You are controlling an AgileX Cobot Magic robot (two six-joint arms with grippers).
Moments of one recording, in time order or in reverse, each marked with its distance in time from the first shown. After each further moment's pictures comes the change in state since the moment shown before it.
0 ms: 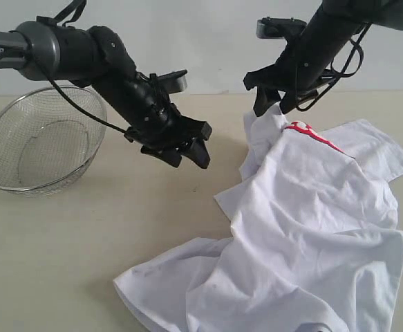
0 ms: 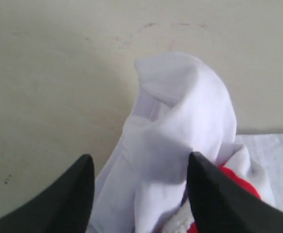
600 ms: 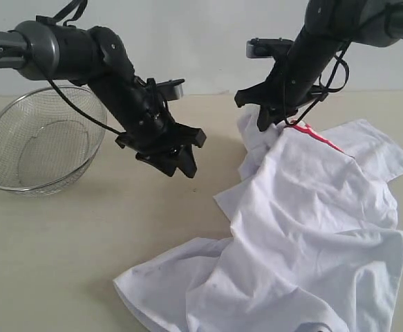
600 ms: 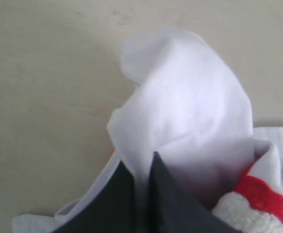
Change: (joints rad) left arm 0.001 -0.003 0.000 0.081 0.074 -0.077; right arm 0.035 0.053 0.000 -0.034 -0.005 0.045
